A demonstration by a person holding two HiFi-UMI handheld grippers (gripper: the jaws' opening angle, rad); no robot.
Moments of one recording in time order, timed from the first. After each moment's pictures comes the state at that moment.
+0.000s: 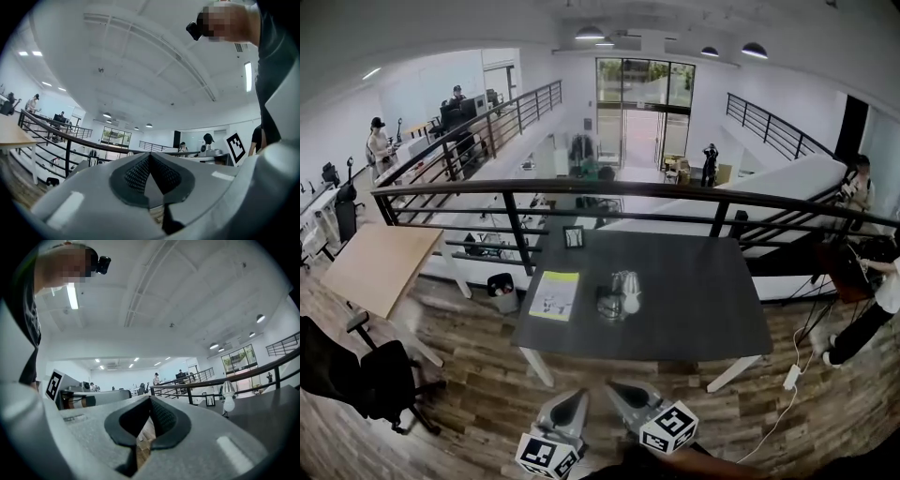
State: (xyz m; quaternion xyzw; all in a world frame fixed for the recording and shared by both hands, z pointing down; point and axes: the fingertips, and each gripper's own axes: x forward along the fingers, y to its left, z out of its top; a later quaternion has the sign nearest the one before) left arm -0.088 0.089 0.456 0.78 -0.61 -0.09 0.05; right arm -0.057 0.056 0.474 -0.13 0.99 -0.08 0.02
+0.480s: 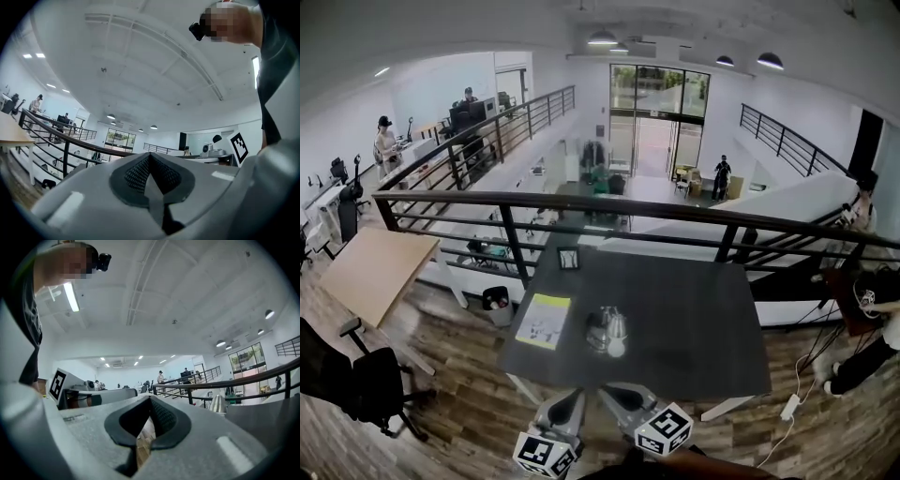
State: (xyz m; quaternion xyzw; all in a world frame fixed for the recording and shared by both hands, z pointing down) left arm -0.086 -0.052 0.451 0.76 -0.63 -0.10 0.05; right arm -0.059 -0.076 0.466 -0.09 0.99 -0.07 0.00
